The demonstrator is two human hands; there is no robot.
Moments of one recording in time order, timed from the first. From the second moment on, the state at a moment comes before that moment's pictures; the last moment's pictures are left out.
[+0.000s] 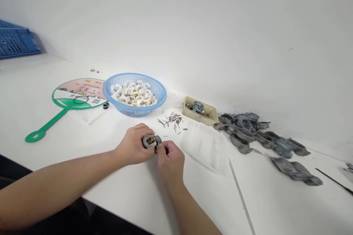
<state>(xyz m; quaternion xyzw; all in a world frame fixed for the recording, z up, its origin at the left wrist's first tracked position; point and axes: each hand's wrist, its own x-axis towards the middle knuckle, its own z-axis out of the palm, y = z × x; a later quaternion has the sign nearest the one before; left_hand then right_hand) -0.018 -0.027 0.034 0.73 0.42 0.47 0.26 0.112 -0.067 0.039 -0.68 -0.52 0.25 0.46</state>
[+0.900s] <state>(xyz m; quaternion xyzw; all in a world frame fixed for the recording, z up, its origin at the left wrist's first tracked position) -0.020 -0.028 0.033 0.72 0.42 0.48 0.28 0.120 -0.062 0.033 -0.64 -0.52 0.30 0.48</state>
